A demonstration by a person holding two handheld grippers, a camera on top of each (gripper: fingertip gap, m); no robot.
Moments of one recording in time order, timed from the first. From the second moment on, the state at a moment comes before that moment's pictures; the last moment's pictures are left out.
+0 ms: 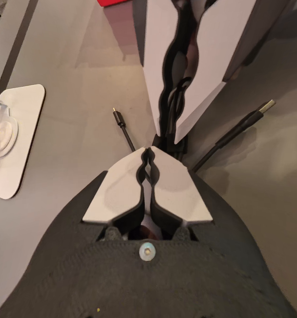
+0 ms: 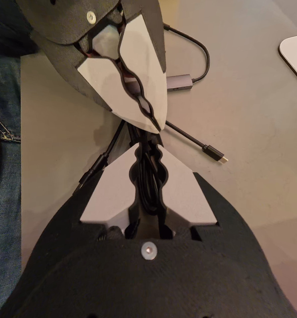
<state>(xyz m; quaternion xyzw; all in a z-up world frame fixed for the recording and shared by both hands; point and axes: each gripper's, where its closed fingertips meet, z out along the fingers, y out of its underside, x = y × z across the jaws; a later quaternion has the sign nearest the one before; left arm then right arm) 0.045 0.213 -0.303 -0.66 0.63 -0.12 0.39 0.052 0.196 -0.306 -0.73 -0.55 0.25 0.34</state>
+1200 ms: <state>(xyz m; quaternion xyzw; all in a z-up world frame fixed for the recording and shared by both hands) 0.048 0.209 -0.308 -0.53 0.73 0.04 0.43 0.052 0.182 -0.306 -0.72 -0.56 0.25 0.33</state>
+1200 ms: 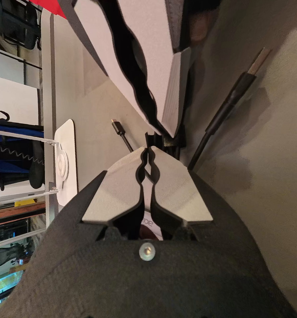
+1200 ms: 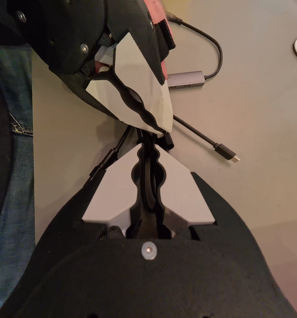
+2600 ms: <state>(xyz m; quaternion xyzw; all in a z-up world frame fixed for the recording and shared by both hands) 0.054 0.191 -0.308 -0.45 0.78 0.12 0.42 0.055 0.203 -0.294 -0.70 -0.57 0.19 0.39</state>
